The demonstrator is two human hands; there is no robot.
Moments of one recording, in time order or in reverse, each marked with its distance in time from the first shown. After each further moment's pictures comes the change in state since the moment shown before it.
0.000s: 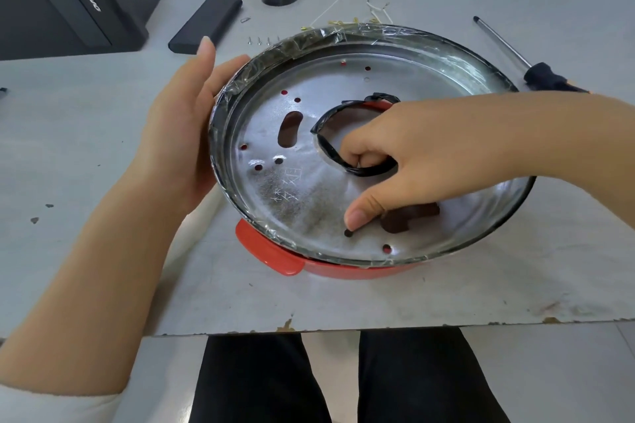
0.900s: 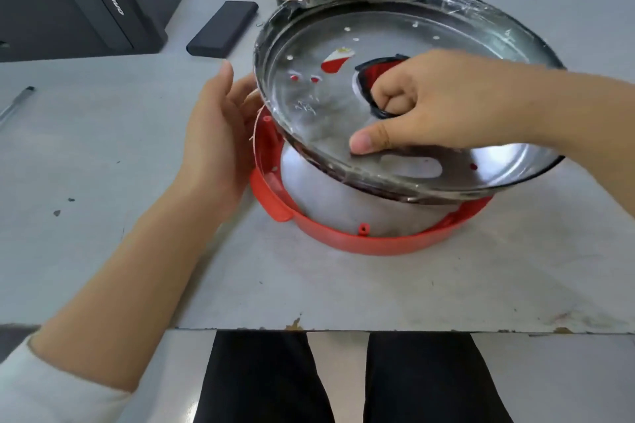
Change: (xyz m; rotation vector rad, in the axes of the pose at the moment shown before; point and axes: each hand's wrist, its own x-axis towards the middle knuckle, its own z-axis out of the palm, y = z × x) left_hand -0.001 -0.004 0.023 -0.220 0.172 -0.020; right_hand 0.008 0.013 -0.018 0.077 0.287 0.094
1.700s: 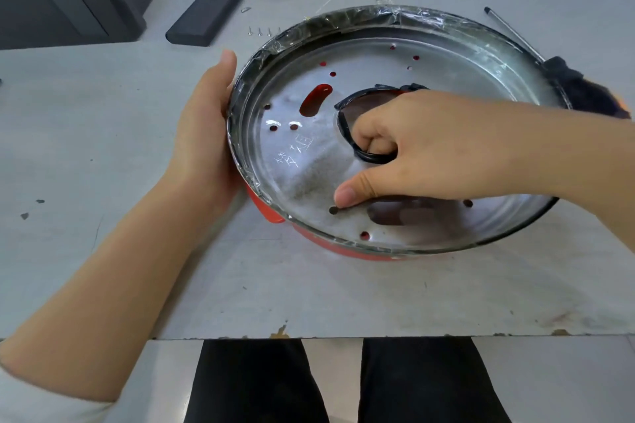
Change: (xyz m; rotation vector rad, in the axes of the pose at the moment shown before) left_hand -0.002 -0.008 0.007 -0.053 -0.126 -0.060; right_hand -0.012 -0.001 0.027 -0.051 -0.073 -0.053
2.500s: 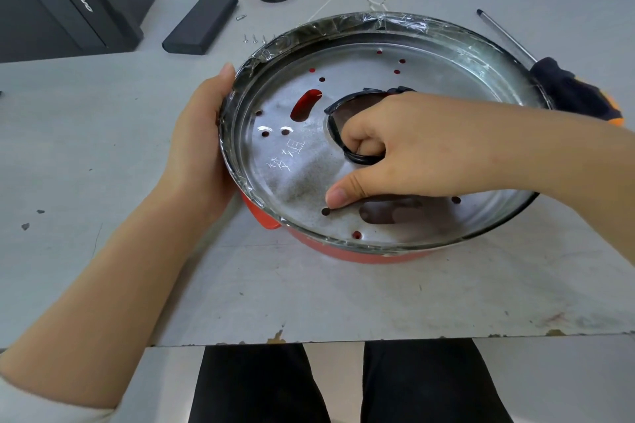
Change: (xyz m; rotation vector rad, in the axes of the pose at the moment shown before) left_hand 0.004 -0.001 -0.002 0.002 0.026 0.029; right_hand 0.004 0.000 -0.001 0.109 0.015 -0.002
